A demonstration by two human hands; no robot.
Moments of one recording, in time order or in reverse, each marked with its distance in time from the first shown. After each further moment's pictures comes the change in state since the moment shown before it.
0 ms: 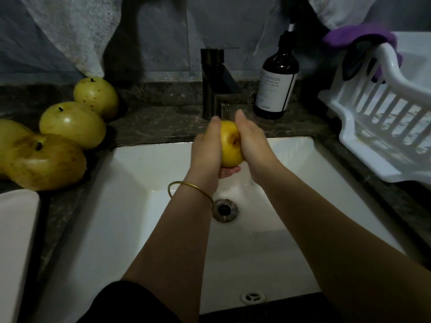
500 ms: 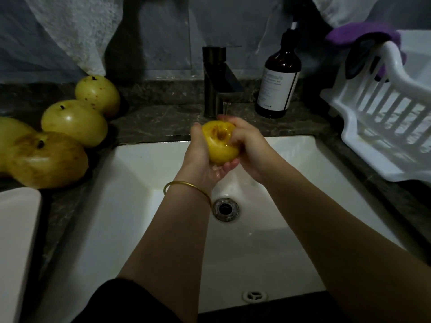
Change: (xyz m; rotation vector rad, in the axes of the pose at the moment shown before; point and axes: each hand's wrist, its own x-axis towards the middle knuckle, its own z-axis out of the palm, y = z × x) left_hand -0.007 0.004 -0.010 -0.310 -0.047 -0.264; right_hand -0.001 0.002 0.002 0.134 -0.255 -0.006
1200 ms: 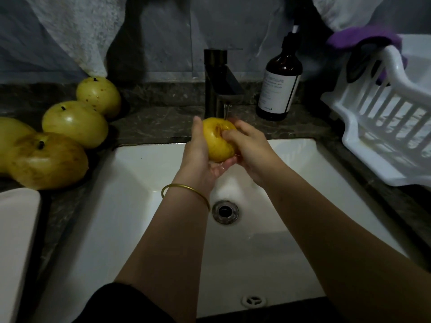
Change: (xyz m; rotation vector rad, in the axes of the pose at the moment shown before) left_hand 0.011 0.002 -0.003 -0.066 -0.008 0.080; right_hand 0.002 0.002 -0.006 0.008 0.049 0.003
